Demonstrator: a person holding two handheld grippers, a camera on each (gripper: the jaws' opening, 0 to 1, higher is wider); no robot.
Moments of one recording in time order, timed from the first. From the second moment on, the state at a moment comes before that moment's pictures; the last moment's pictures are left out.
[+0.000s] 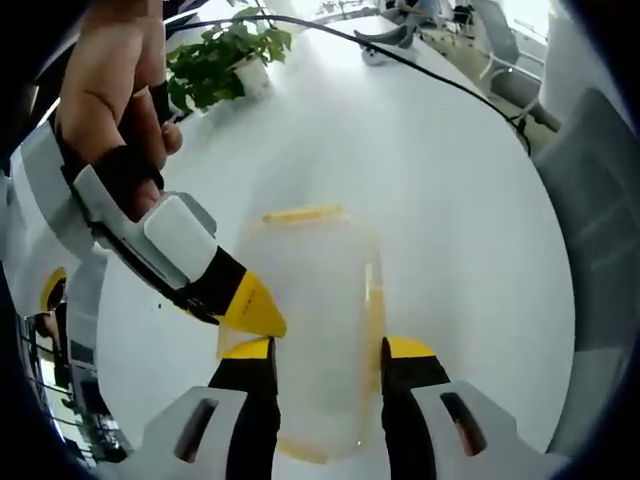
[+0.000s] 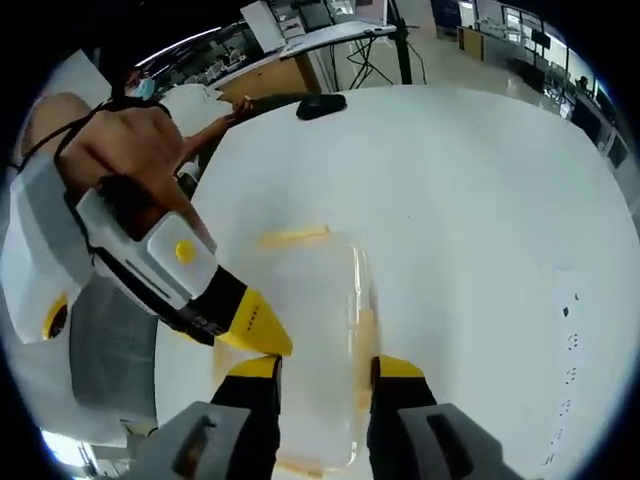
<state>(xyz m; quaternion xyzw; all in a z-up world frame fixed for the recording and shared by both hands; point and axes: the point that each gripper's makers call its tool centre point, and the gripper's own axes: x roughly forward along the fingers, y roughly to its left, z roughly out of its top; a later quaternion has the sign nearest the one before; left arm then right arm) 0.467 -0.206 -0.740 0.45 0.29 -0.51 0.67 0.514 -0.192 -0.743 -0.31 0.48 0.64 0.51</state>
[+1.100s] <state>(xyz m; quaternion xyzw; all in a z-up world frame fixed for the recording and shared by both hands) 0.464 -0.207 -0.728 0.44 0.29 -0.52 0.67 0.512 -0.197 -0.734 -0.34 0.46 0.64 0.52</state>
